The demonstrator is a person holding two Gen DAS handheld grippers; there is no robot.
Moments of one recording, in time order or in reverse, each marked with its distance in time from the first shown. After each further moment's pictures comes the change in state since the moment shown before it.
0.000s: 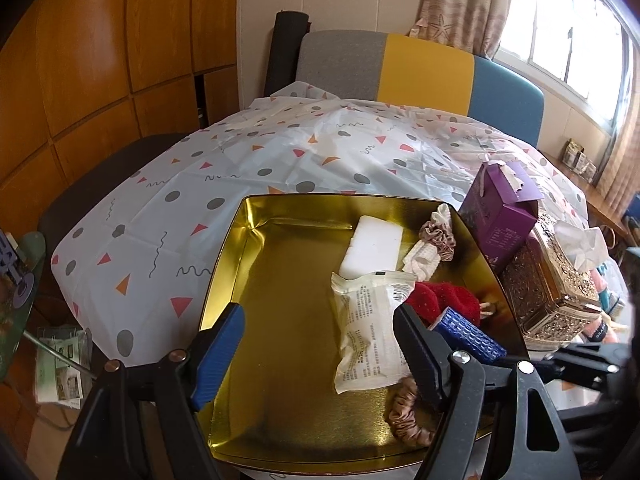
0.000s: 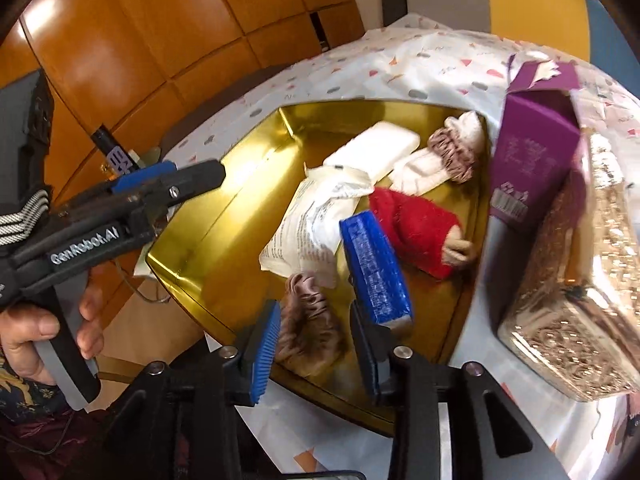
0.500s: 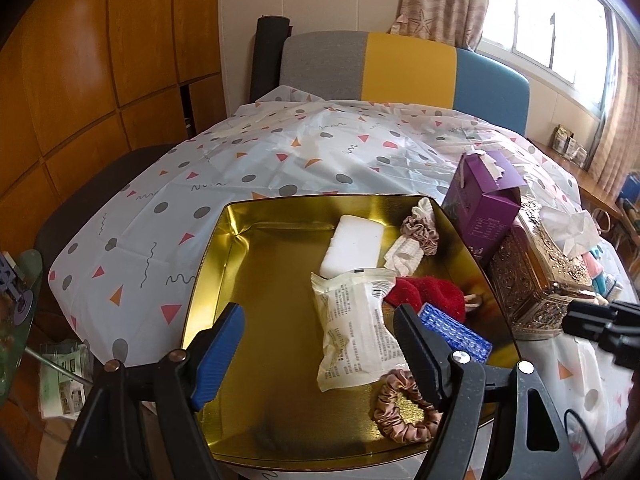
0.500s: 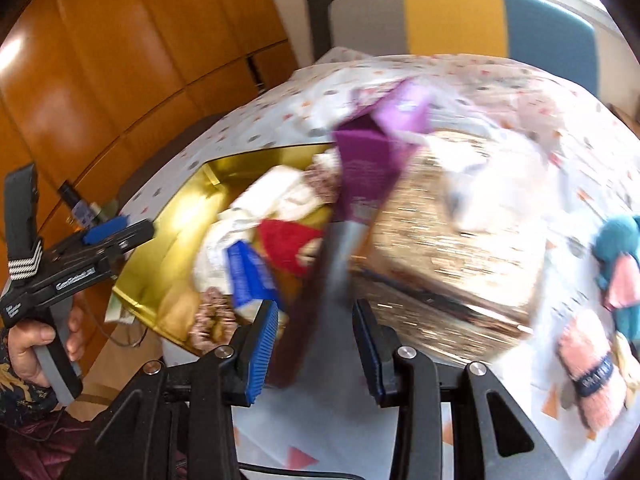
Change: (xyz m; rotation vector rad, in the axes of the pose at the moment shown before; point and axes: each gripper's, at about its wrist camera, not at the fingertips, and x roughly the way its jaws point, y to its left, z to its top) left arm -0.005 -0.020 -0.002 0.061 -0.009 -0.015; right arm -0.077 -0.072 -0.024 0.151 -0.131 -0.161
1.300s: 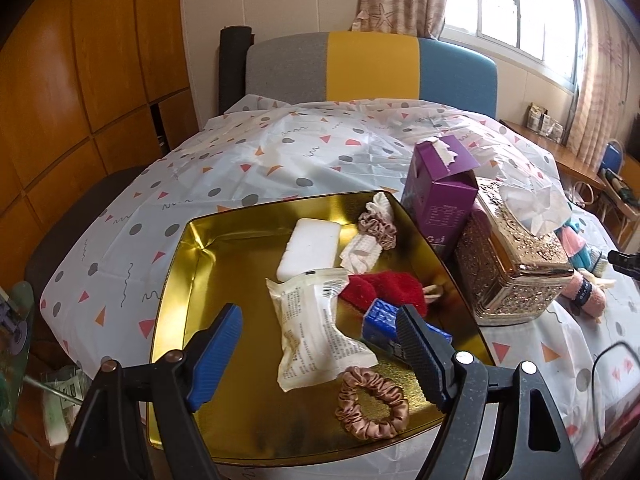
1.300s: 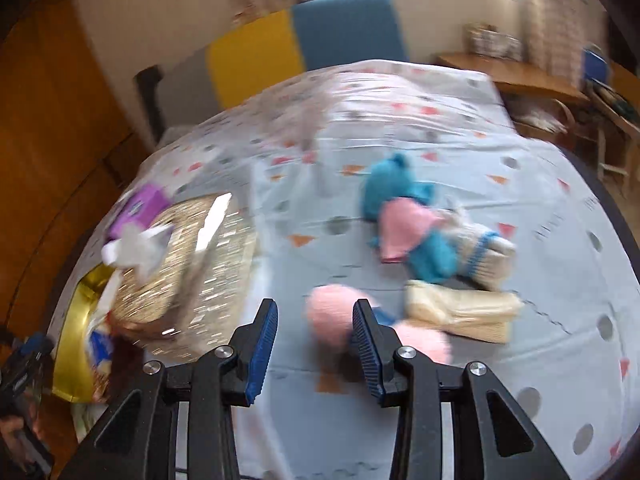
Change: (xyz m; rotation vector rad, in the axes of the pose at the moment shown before) left arm -0.007 -0.039 0.000 0.105 -0.009 -0.050; right arm -0.103 -0.176 -0.046 0.462 -0.196 -0.344
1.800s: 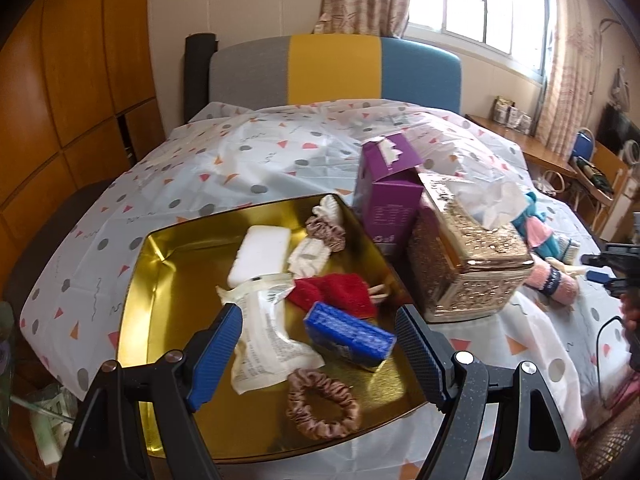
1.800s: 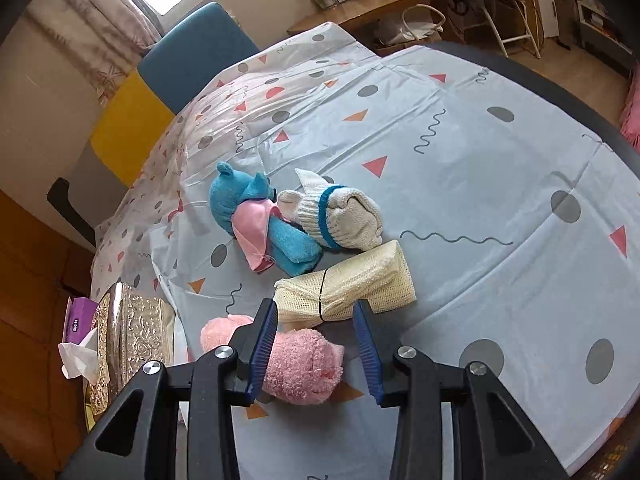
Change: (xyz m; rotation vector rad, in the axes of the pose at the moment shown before) left arm -0.009 -0.031 0.003 0.061 -0.013 -0.112; right arm 0.011 -0.099 -0.010 0.463 0.030 -0.059
